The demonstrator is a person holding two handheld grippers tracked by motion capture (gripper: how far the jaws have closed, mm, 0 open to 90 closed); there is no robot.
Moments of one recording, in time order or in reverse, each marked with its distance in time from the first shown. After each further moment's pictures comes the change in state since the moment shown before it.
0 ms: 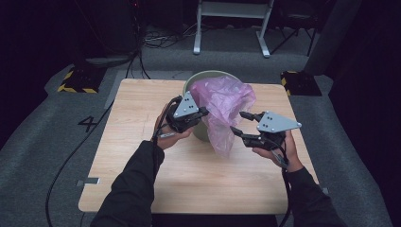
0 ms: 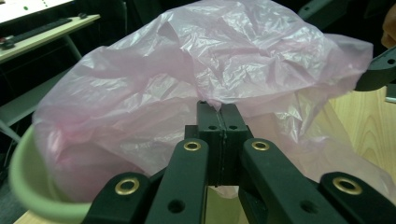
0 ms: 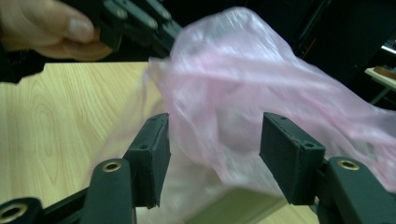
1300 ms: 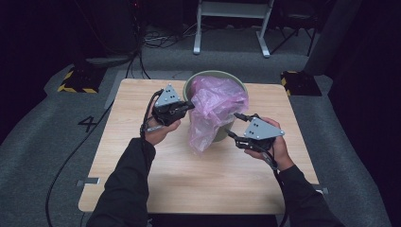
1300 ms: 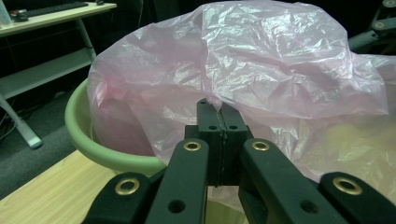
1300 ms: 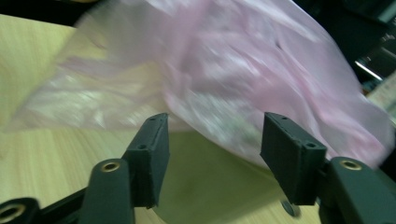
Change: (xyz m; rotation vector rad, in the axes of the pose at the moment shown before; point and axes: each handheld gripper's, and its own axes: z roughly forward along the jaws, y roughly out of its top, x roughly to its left) left arm 0.033 -0.017 -0.015 -0.024 0.019 -0.144; right arm 0.014 -0.013 0.025 0.034 -0.066 -0.160
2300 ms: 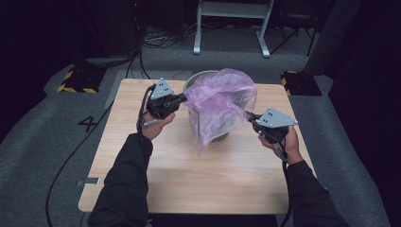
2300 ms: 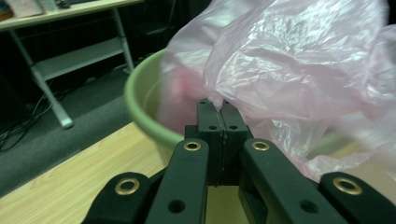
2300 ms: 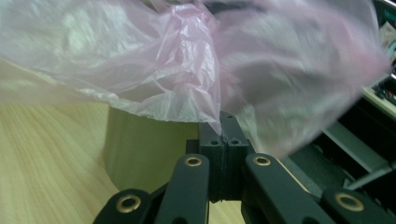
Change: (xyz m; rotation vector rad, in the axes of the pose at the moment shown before) left arm 0.029 -0.006 0.000 0.021 0.127 -0.071; right arm -0.038 -0.018 -0.012 0.073 -0.085 0.077
